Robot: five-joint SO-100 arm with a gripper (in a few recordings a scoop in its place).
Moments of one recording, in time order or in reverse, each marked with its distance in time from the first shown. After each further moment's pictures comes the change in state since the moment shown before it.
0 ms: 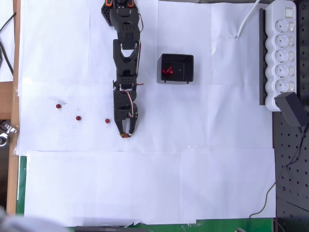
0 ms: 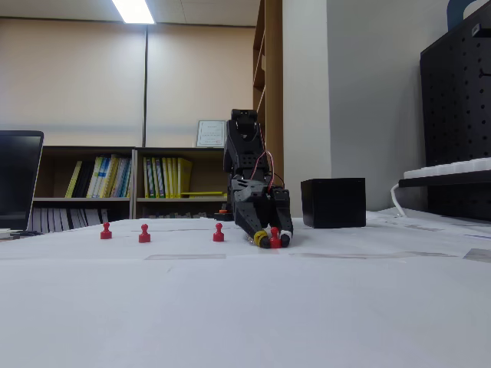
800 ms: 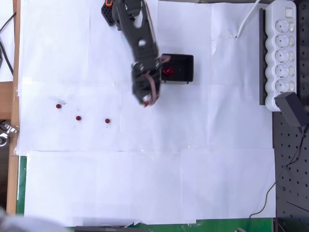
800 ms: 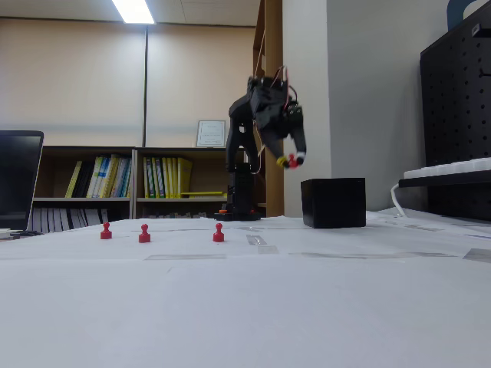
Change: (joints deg) arm -19.9 -47.5 19.9 104.1 -29.3
